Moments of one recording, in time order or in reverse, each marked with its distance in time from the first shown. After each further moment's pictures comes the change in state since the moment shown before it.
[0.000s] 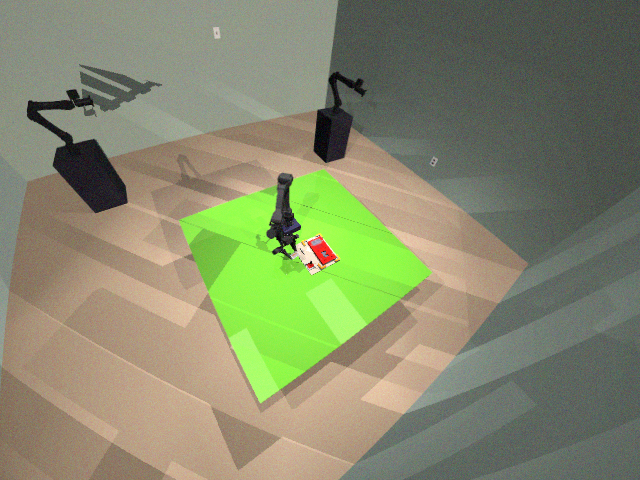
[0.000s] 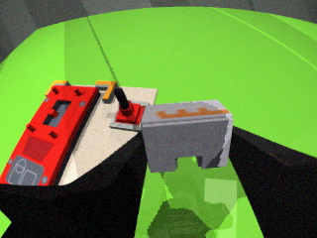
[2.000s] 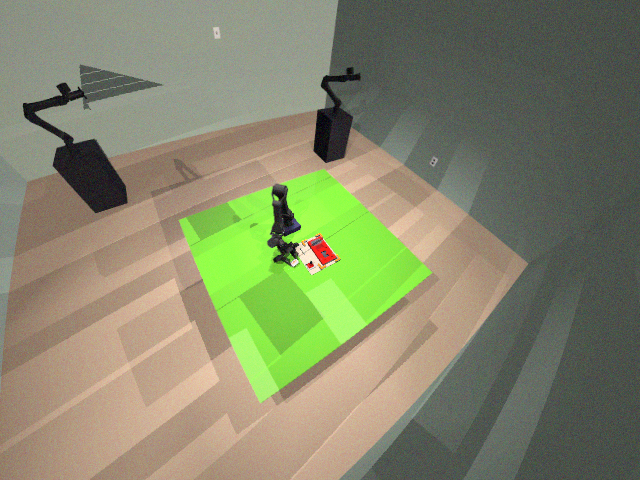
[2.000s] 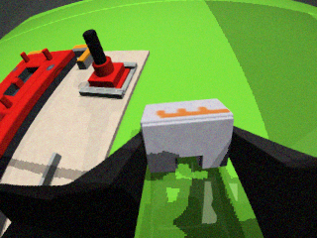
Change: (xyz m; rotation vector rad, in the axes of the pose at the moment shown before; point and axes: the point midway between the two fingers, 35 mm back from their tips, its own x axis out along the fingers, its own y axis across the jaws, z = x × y) arm 0.048 0.000 -0.069 -0.008 -0.016 0.004
